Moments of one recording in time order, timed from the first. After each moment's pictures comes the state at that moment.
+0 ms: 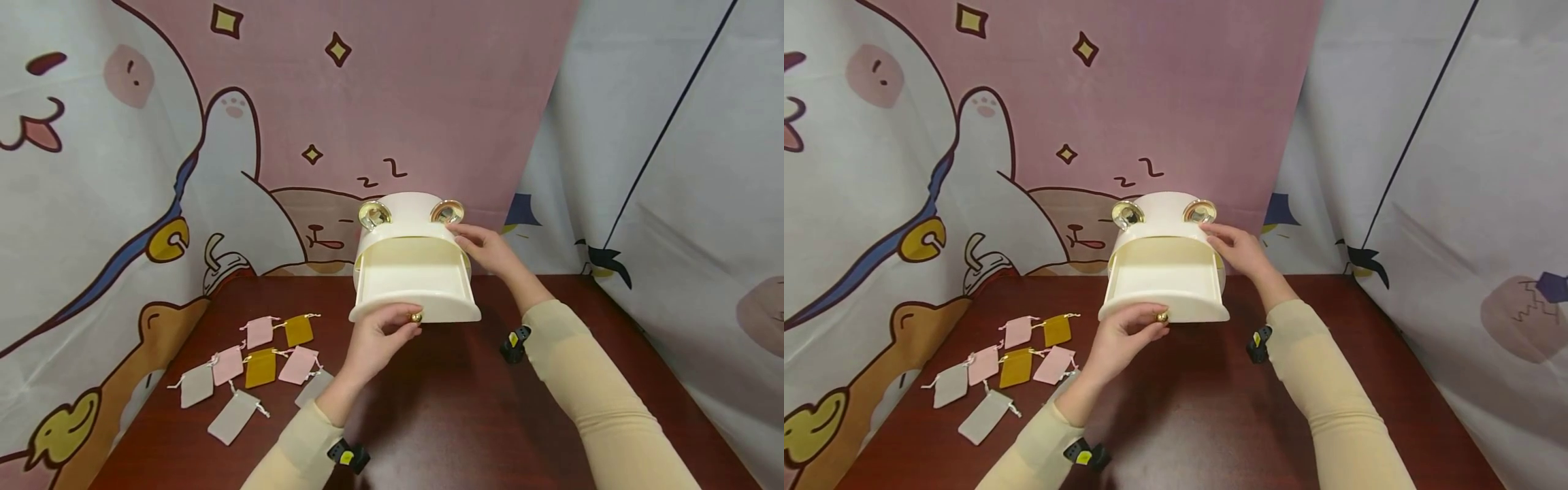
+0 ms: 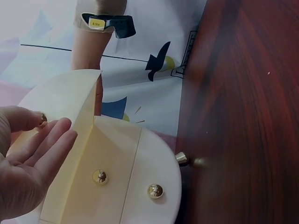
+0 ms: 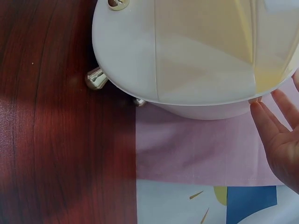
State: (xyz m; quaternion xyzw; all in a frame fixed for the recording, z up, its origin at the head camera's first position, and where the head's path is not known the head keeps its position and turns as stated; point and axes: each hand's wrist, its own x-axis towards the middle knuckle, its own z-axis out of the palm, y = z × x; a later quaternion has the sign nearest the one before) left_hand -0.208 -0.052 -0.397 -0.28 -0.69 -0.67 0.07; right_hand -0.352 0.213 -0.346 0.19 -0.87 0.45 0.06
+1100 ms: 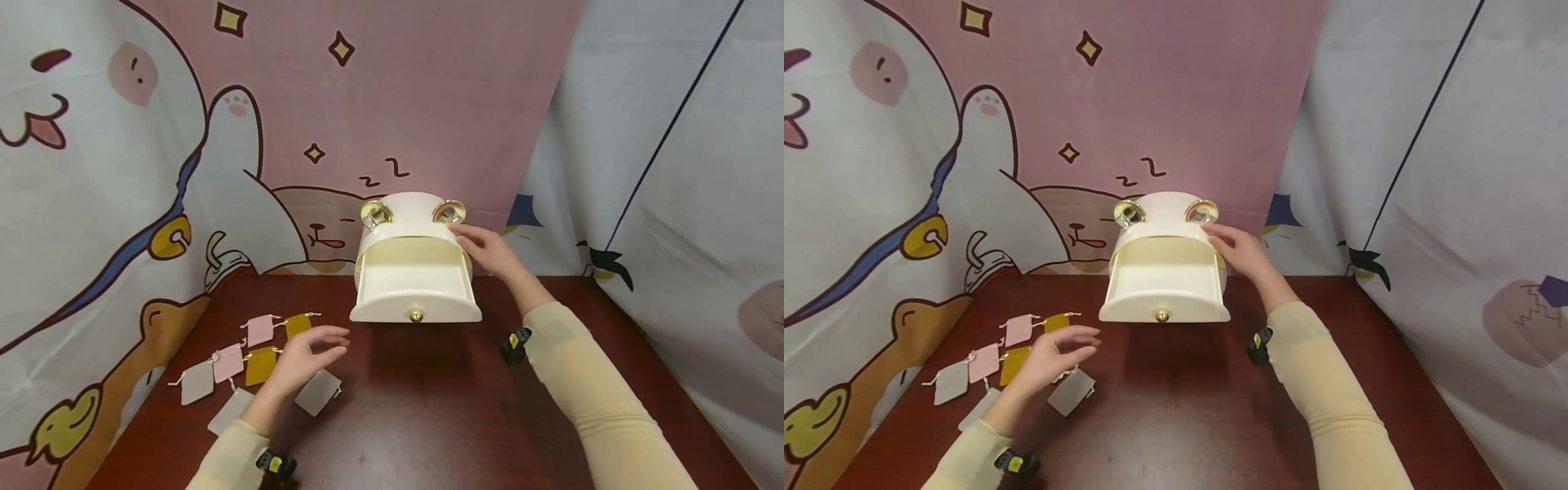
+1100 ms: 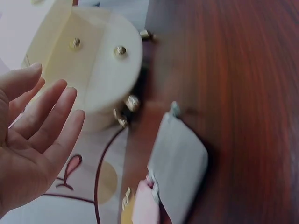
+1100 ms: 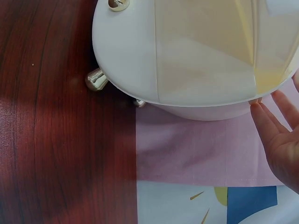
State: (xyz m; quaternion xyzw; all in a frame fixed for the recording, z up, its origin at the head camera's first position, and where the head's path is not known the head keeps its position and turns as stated) left_hand -0.209 -0.178 -0.441 -0.18 -0.83 -0.53 0.01; right_hand -0.351 0.213 -0.345 0.19 -0.88 0.43 0.06
